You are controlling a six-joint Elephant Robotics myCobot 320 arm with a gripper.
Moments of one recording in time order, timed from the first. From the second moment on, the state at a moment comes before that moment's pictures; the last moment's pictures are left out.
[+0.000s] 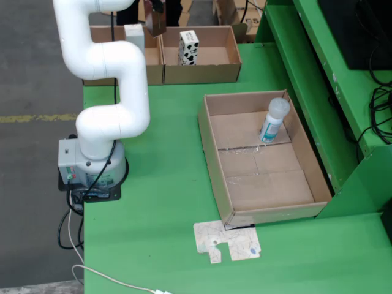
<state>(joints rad) 1.66 -0.48 -0.02 -0.61 1.04 1.17</state>
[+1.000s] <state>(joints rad) 1.67 -0.52 -0.02 -0.60 1.06 1.20</state>
